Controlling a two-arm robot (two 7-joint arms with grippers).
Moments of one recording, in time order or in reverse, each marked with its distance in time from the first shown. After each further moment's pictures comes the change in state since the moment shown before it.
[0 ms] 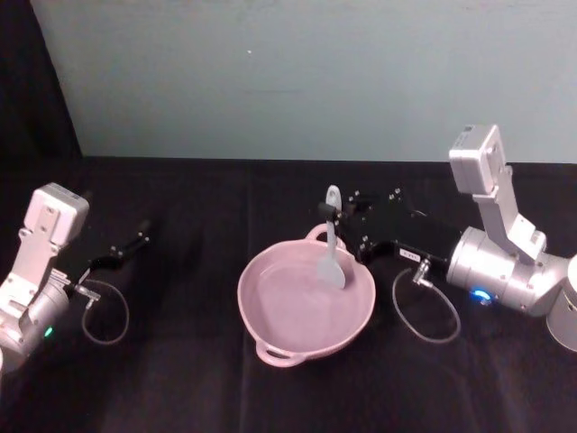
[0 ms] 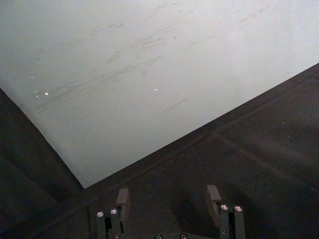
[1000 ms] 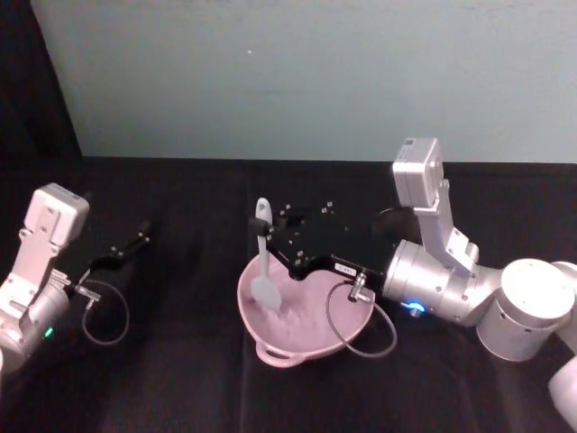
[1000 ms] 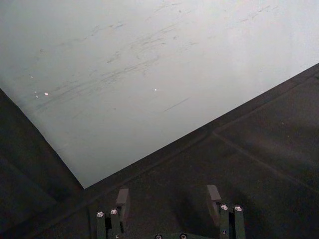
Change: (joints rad) left arm 0.000 0.000 0.000 0.000 0.000 0.000 0.000; right arm 0.027 -0.119 -0.082 0.058 0.042 -0.055 0.057
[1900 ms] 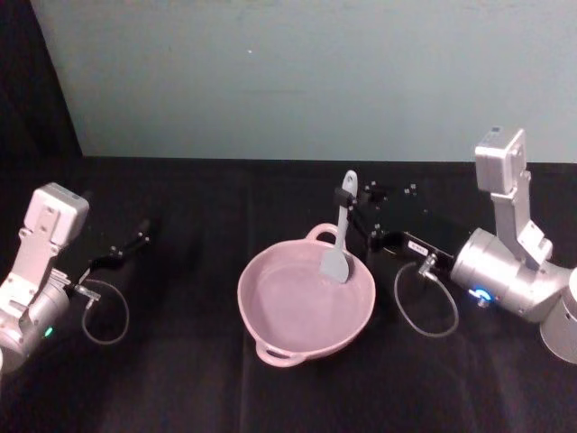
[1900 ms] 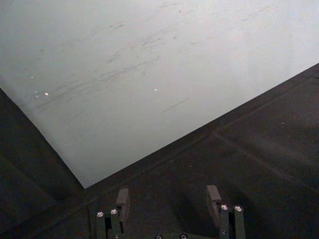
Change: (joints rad) left arm 0.000 0.000 0.000 0.000 0.000 0.000 0.000; right arm -0.052 0.060 0.135 0.028 0.000 -0.028 -0.081
